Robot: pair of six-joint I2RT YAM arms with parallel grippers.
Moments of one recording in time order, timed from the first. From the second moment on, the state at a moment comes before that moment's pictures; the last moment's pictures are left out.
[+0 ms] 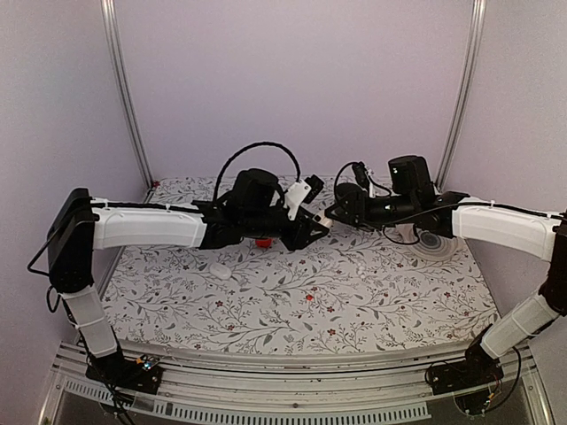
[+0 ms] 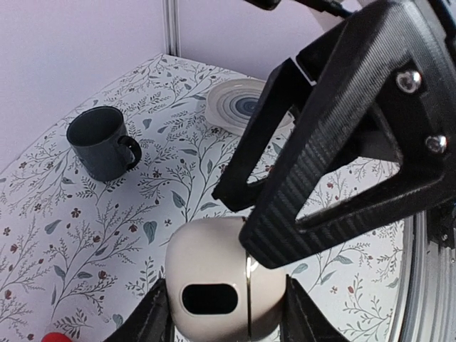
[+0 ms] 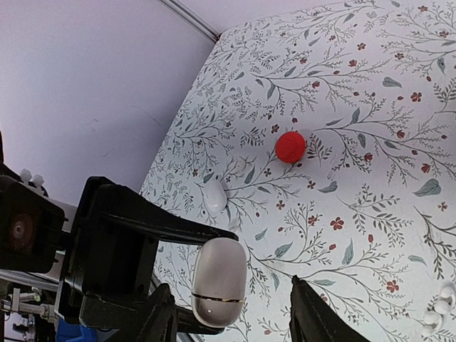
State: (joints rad) left arm -0.92 1.81 1.30 0.10 0.17 0.00; right arm 0.62 1.47 1.05 -0.08 -0.44 0.62
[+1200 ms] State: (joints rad) left arm -0.94 1.81 1.30 0.18 0.08 0.03; right arm 0.62 1.52 1.11 -0.02 -0.53 0.77
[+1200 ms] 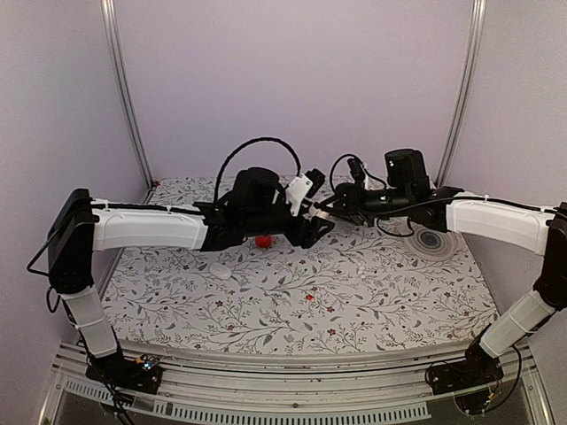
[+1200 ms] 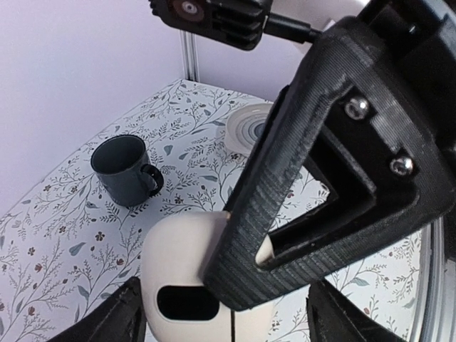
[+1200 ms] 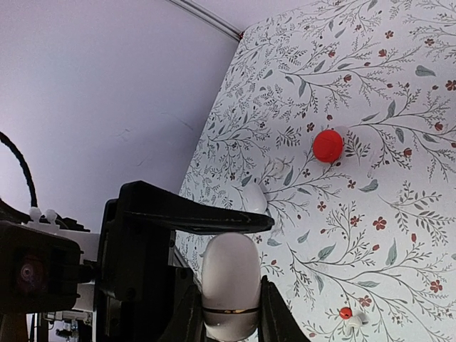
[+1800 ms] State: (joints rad) left arm -0.98 1.65 0.82 0.81 -0.04 0.39; right arm 0.60 1.50 1.15 -0.07 -0.54 0.76
